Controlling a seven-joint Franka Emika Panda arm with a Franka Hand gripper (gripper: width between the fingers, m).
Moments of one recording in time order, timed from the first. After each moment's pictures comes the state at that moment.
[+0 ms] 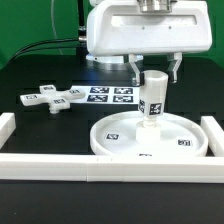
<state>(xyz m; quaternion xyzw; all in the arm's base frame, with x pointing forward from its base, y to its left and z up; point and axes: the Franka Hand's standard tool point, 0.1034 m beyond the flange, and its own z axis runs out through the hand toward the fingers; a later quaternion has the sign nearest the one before) 0.572 0.040 0.109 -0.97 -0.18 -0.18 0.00</state>
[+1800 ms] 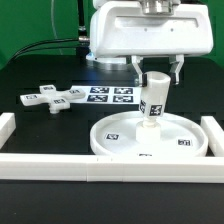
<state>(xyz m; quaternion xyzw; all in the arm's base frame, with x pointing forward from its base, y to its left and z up) 0.572 0.044 0.106 -0.96 -0.19 -0.20 0.00</state>
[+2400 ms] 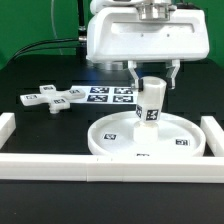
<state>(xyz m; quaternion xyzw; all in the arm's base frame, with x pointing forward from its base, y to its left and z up) 0.569 0.034 0.094 -0.96 -0.18 -0.20 -0.01</state>
